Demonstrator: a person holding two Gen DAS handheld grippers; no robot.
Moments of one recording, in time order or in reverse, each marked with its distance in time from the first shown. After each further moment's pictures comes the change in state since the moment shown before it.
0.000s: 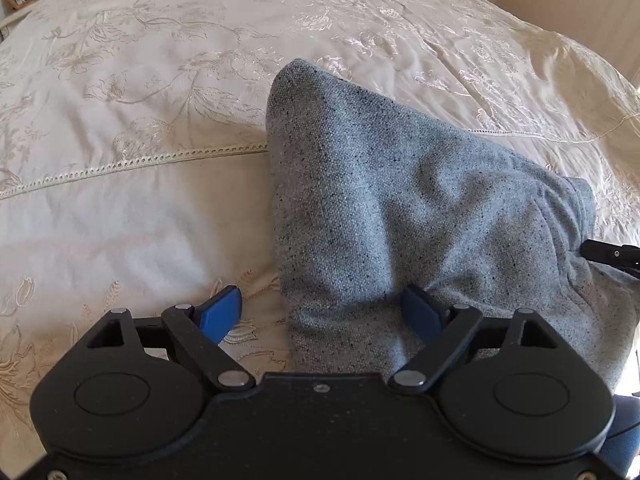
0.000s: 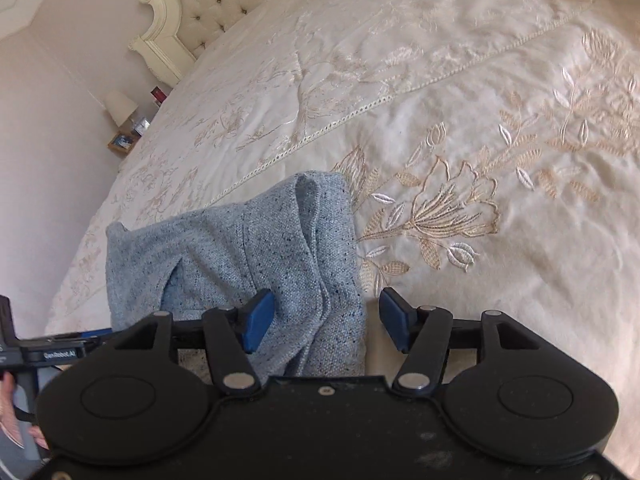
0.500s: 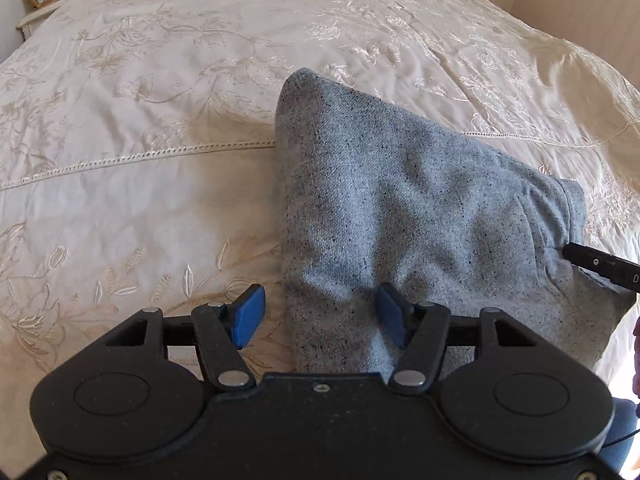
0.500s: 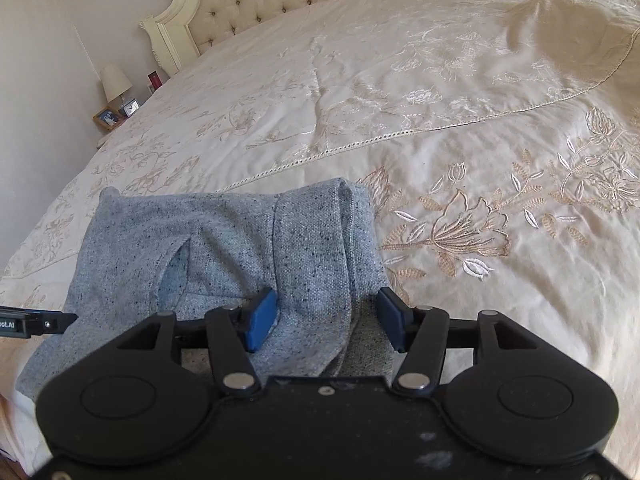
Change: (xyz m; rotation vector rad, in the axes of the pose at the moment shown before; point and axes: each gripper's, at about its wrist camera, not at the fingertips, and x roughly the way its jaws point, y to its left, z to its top) left arm -0.026 -0.019 -0.011 -0.022 -0.018 0.064; right arm -0.004 0.053 -0.025 -0.221 -0.096 -0.171
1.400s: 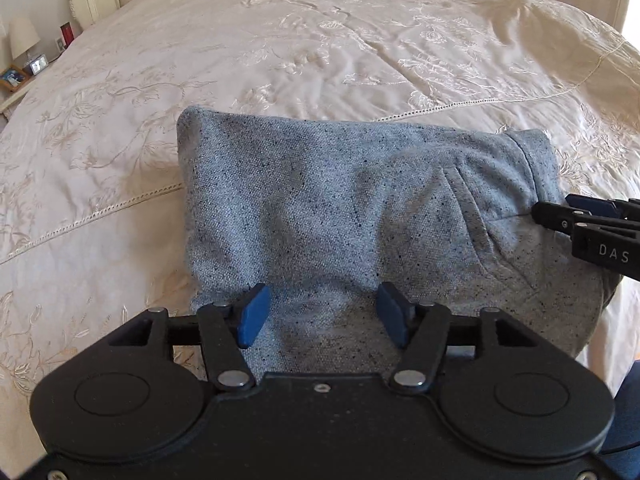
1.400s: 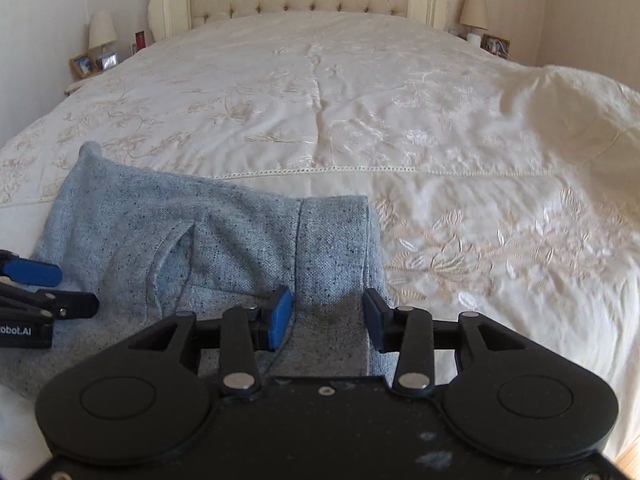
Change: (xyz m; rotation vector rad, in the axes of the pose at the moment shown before) left arm 0.006 -0.071 -0.011 0.194 -0.060 0.076; right arm -0.005 0.055 -0.007 -0.186 -0.051 -0.221
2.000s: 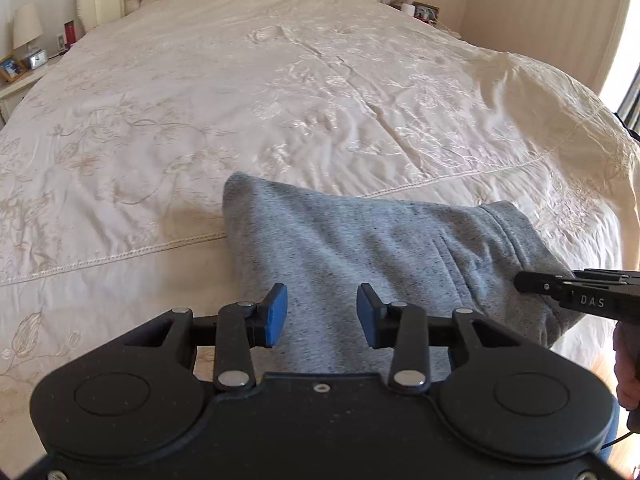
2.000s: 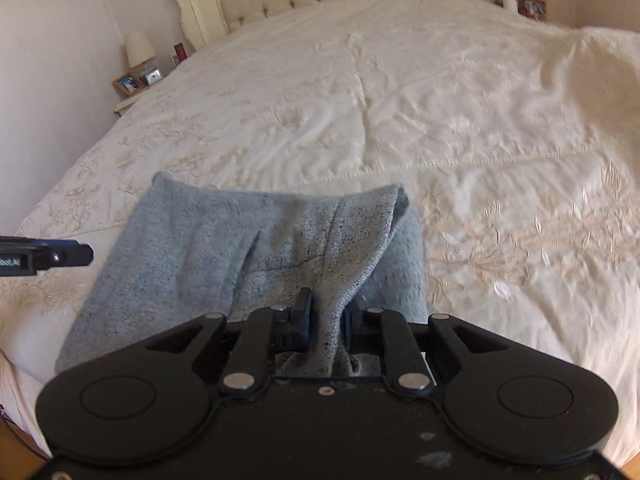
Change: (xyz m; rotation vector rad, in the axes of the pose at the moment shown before) left arm -0.058 0.039 0.030 -0.055 -0.085 -0.119; right arm -0.026 -0.015 0.020 0.081 0.102 0.212
